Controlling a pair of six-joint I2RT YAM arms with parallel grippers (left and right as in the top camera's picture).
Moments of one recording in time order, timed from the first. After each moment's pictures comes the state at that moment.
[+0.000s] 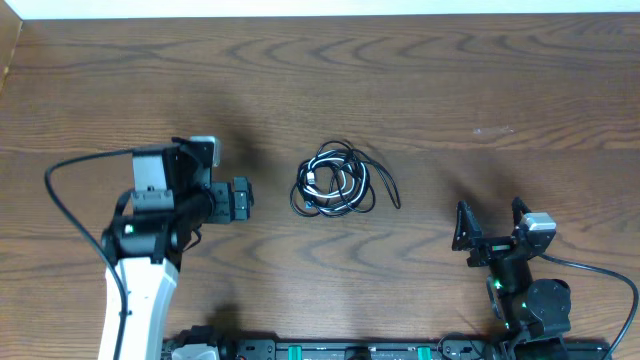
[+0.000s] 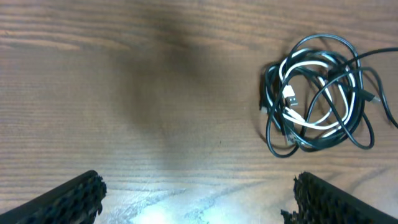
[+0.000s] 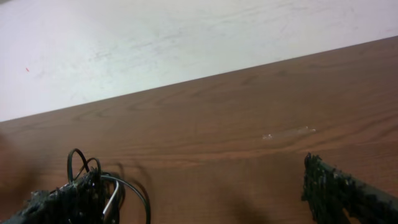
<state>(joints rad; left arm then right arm) 0.04 1.08 0.91 -0.83 0.21 0.02 0.17 0.01 0.01 -0.07 0.02 0.26</state>
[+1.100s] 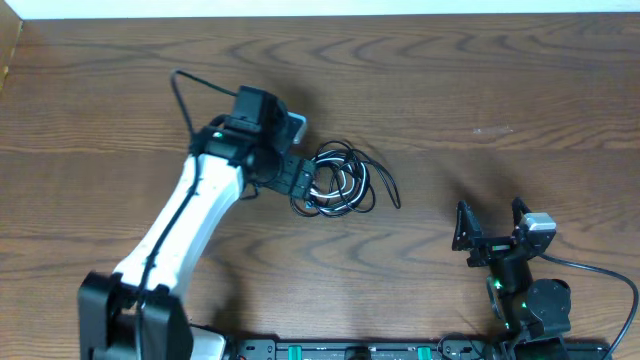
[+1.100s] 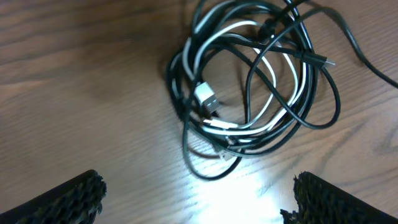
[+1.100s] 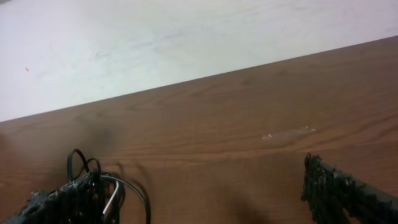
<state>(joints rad) -0.30 1.58 1.19 -0.86 0.21 0.09 0.17 0.01 0.01 -0.07 0.02 0.26</state>
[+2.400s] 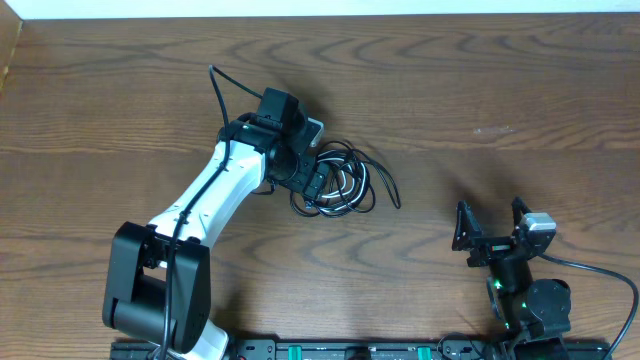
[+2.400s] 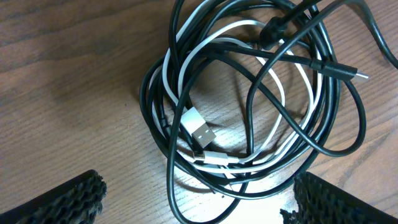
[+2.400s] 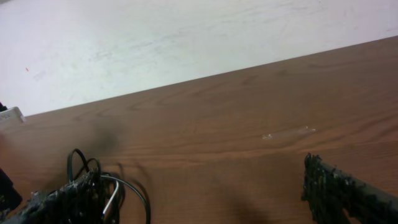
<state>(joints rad) -0.33 1.73 1.19 -0.76 0.23 0.12 0.17 0.01 0.01 -0.07 0.02 0.26</state>
